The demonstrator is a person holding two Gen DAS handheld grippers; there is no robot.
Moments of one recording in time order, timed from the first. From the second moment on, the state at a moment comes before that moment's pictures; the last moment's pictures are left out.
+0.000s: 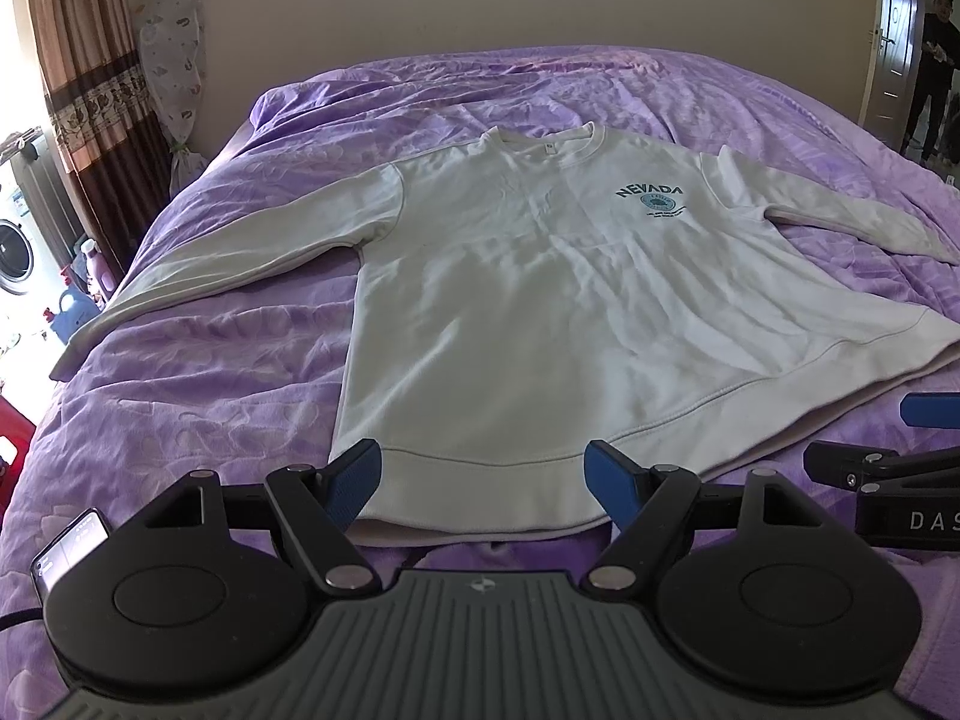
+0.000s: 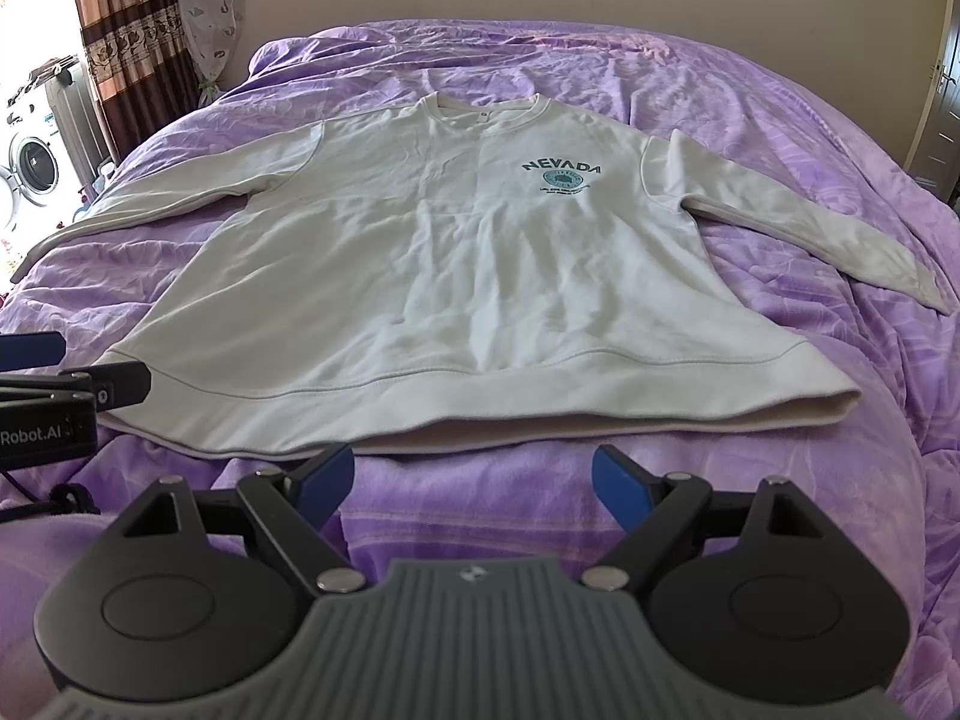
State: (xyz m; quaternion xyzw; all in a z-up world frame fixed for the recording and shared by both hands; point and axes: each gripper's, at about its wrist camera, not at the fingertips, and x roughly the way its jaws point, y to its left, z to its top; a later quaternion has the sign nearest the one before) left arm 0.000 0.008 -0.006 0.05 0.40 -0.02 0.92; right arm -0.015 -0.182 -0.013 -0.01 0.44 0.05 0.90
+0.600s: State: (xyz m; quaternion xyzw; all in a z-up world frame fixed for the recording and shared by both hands) left arm 0.001 0.008 -0.007 0.05 0.40 -0.02 0.92; right arm -0.015 -0.182 -0.013 -0.01 0.44 0.05 0.90
